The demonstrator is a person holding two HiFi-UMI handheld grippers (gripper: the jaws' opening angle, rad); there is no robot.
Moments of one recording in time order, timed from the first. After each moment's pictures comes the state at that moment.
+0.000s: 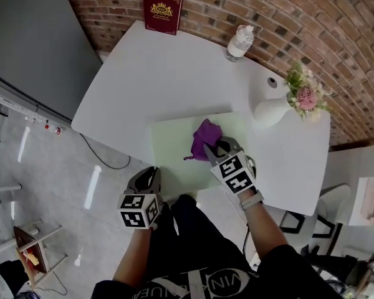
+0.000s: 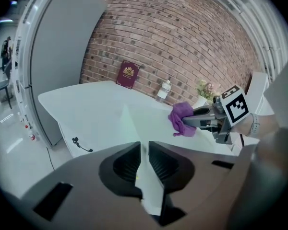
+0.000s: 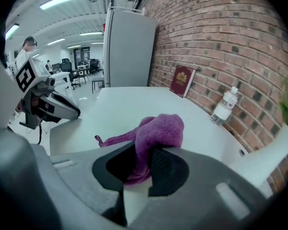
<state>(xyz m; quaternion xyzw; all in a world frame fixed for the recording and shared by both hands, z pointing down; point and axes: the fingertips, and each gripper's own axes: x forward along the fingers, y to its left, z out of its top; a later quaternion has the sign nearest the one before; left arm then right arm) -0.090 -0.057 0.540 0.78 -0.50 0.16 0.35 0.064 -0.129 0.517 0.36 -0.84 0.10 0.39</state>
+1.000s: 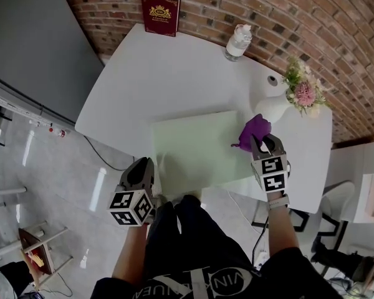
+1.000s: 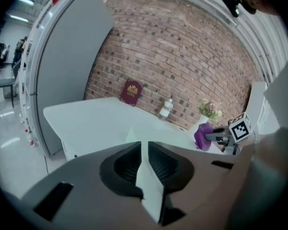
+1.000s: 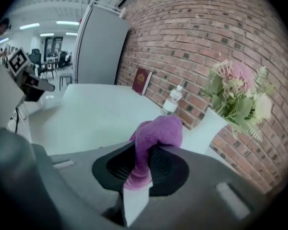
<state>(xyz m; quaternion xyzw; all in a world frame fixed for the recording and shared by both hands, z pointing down) -0.114 -0.085 0.496 0.78 -0.54 0.08 0.31 0.215 -0.137 0.477 0.53 -0.75 0.07 0.39</state>
